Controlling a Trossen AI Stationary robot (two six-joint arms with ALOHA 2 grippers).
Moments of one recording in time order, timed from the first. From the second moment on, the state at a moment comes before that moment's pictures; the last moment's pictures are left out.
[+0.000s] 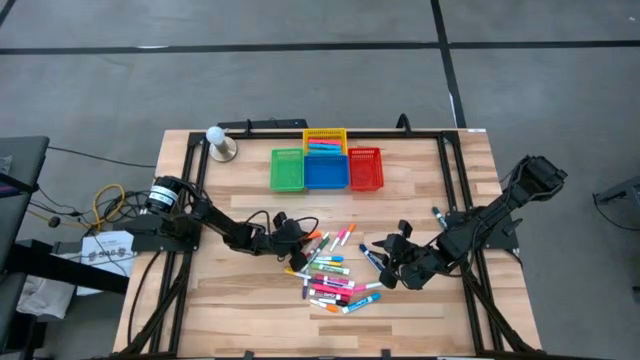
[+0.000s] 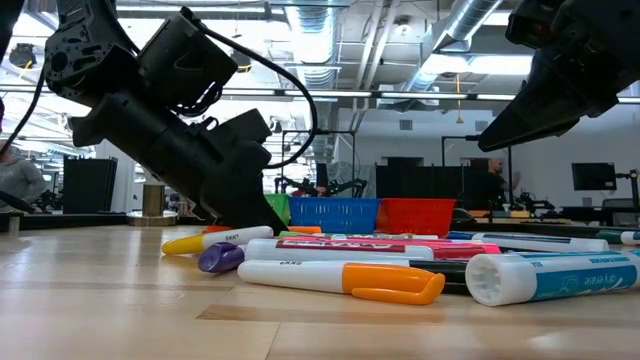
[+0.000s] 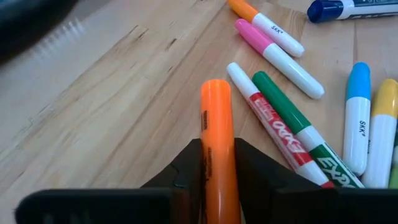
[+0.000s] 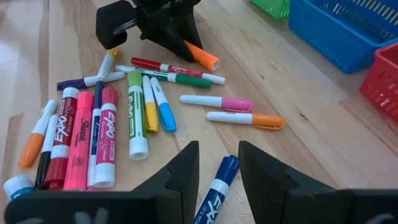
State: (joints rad) left arm -0.28 1.89 0.61 0.59 -0.51 -0.43; right arm 0.63 1.38 0.62 -0.15 0.74 0.72
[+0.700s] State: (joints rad) left arm -0.28 1.89 0.61 0.63 -0.53 -0.43; right arm 0.63 1.38 0.62 -0.15 0.74 0.72
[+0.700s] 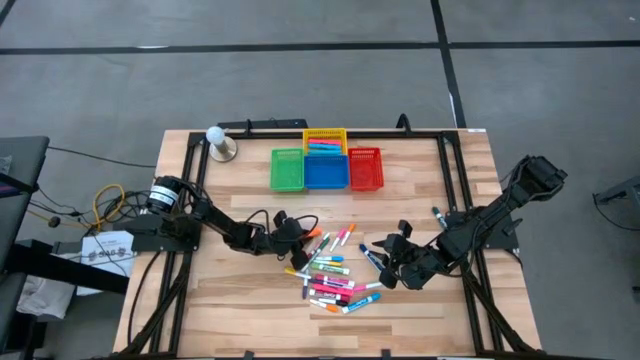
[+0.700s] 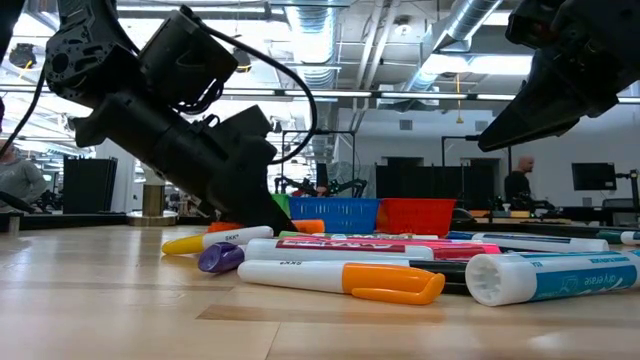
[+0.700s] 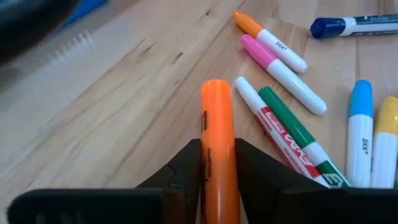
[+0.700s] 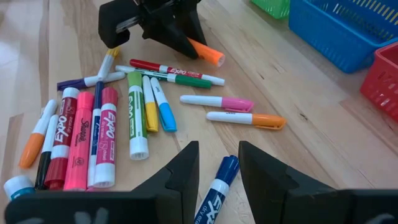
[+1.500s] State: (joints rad) left arm -0.32 1.59 0.61 0.67 -0.59 -0.13; right arm 0.63 1.38 0.62 -0.04 0.76 0.61
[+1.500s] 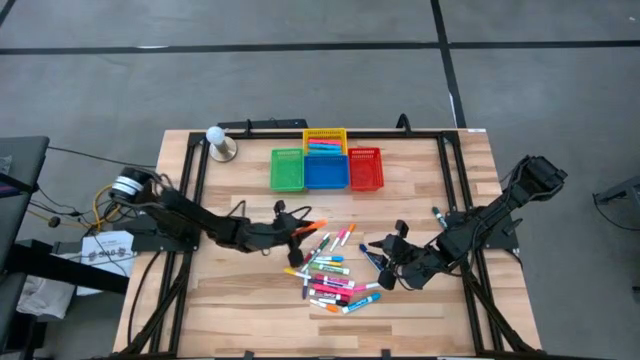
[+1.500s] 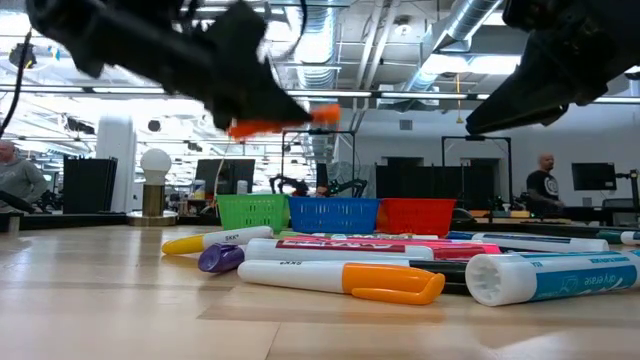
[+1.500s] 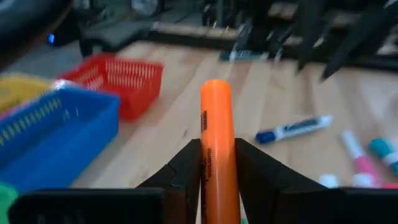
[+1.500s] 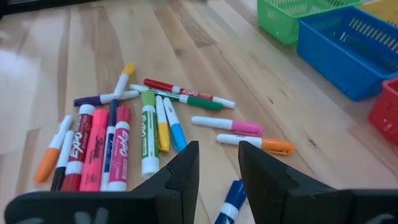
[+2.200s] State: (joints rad) left arm -0.34 1.55 0.61 0.70 -0.08 -0.06; right arm 0.68 1.46 0.62 0.40 0.70 0.18
